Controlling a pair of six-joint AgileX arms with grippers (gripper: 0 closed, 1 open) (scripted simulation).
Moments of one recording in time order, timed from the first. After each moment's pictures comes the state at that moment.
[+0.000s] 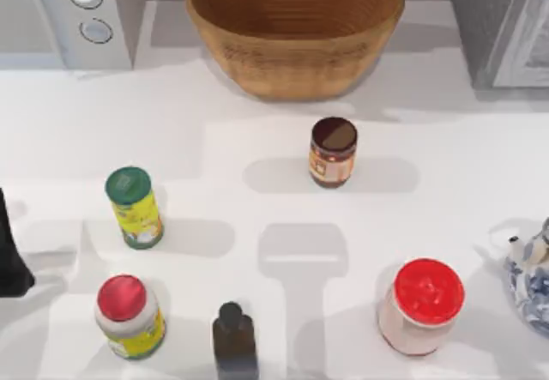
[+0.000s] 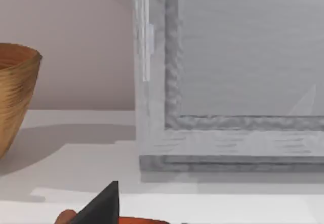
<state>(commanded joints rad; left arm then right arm) 0.00 0.00 0.00 0.00 0.00 0.00 0.00 0.00 0.00 0.00 0.00 0.00</state>
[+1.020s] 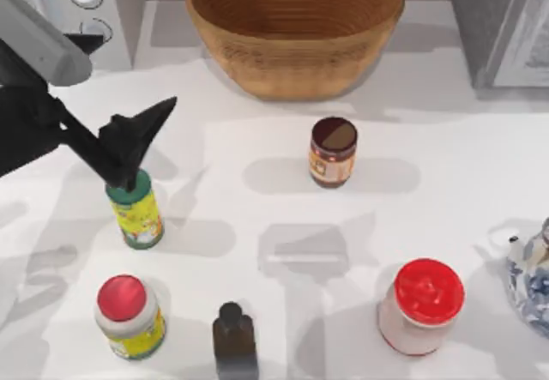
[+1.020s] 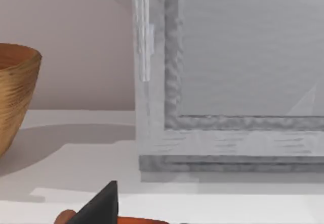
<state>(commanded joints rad) -0.18 1.10 0.60 0.23 0.54 0.30 0.00 0.00 0.00 0.00 0.00 0.00</state>
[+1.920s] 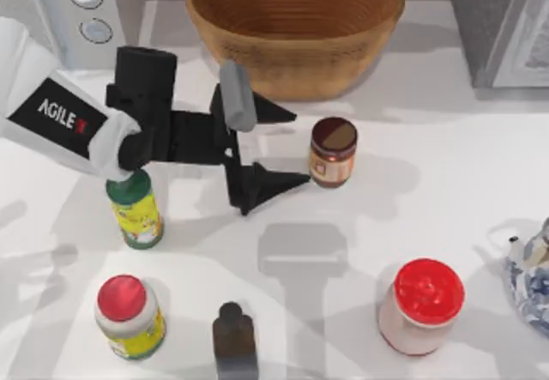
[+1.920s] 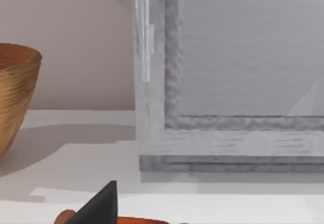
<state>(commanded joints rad) -0.33 2.26 1.17 0.46 1.05 0.57 0.00 0.00 0.00 0.00 0.00 0.00</state>
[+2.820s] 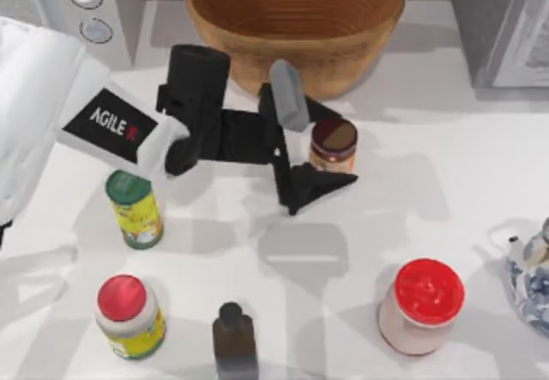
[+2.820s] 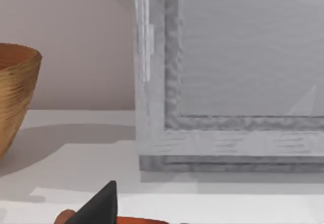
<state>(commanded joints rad) -0.45 2.32 1.25 0.51 0.96 0.47 0.00 0.00 0.00 0.00 0.00 0.00</state>
